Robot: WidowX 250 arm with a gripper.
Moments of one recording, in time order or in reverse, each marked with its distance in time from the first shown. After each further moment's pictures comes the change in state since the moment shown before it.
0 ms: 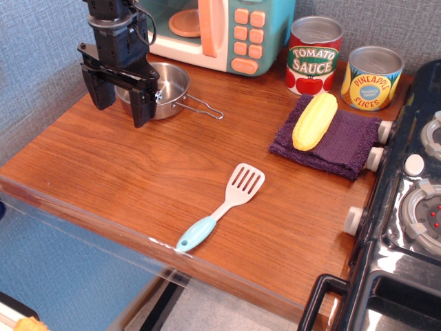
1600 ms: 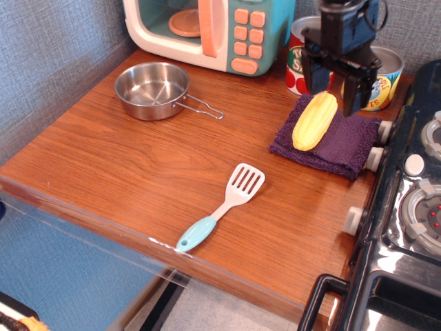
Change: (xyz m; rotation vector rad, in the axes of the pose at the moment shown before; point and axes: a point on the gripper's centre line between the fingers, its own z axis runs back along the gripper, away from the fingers) arm 0.126 -0.196 0.012 -0.191 -0.152 -0.433
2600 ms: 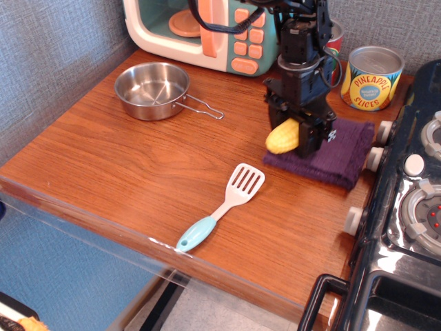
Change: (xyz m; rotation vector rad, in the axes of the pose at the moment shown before) arm -0.048 0.010 -0.042 -0.003 0.093 0.066
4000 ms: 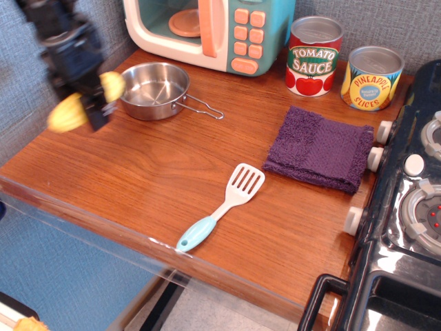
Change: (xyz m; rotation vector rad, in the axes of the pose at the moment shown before) arm -0.198 0.157 0.063 0.192 -0.049 0.255
